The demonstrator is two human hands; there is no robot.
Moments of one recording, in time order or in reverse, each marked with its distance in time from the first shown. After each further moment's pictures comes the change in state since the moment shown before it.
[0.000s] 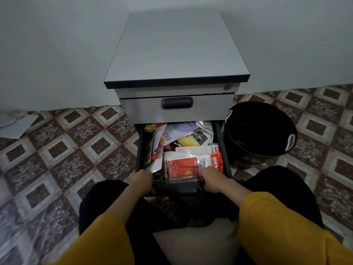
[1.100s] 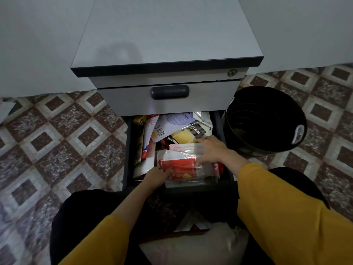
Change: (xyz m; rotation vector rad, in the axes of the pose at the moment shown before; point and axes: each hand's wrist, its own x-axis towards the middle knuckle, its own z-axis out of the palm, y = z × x) left_hand 0.044 0.051 0.012 -0.881 -0.031 -0.086; right_hand 0.085 0.038 -0.043 -0.030 0.010 0.031
